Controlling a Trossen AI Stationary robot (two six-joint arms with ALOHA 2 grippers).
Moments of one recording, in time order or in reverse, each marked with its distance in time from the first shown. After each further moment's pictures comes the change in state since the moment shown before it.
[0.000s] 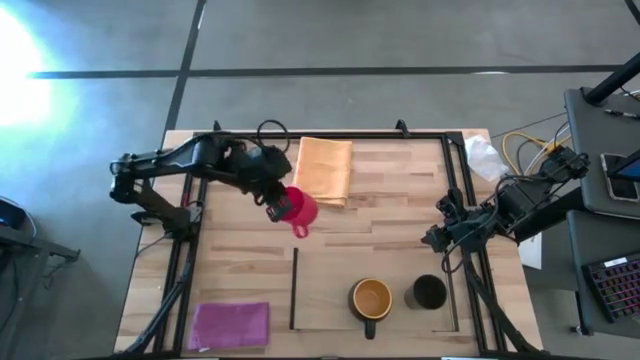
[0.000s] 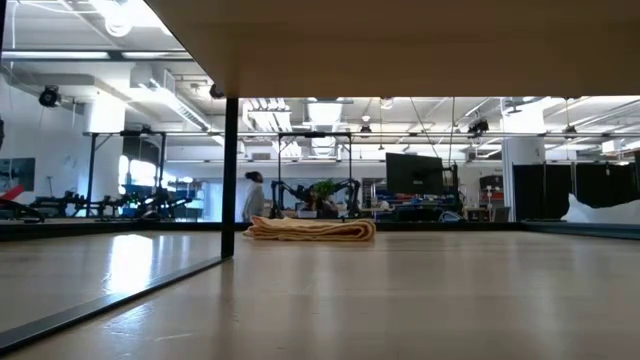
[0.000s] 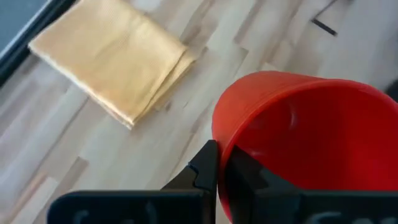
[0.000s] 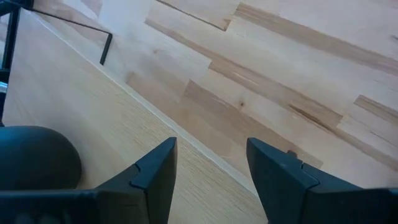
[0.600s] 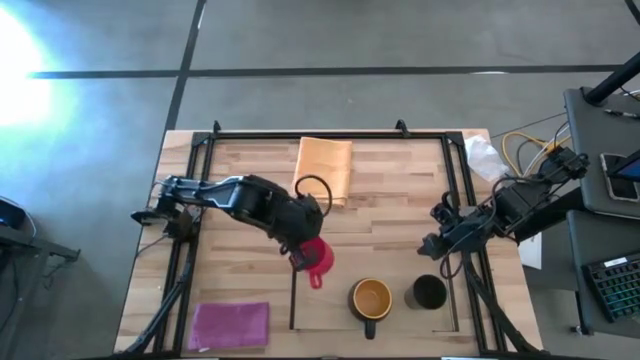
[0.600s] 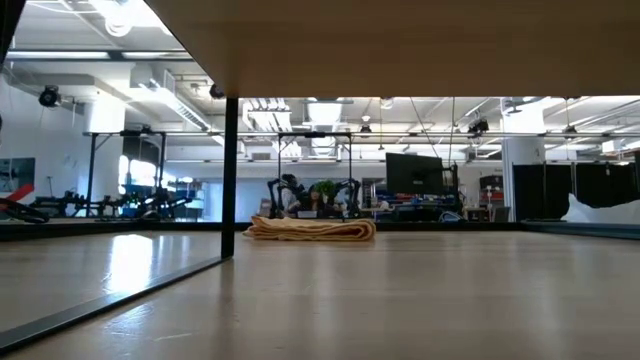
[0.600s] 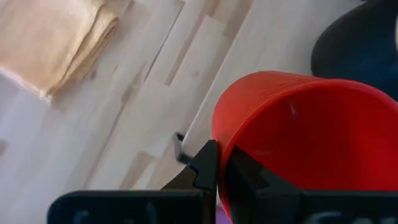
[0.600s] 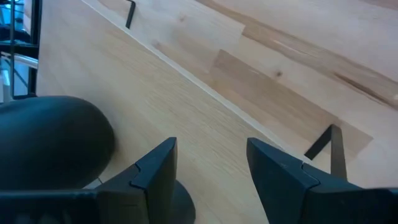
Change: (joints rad) left arm -0.241 0.381 0.473 -0.236 0.045 -0.207; right arm 0.001 0.032 0.000 0.126 -0.105 0.007
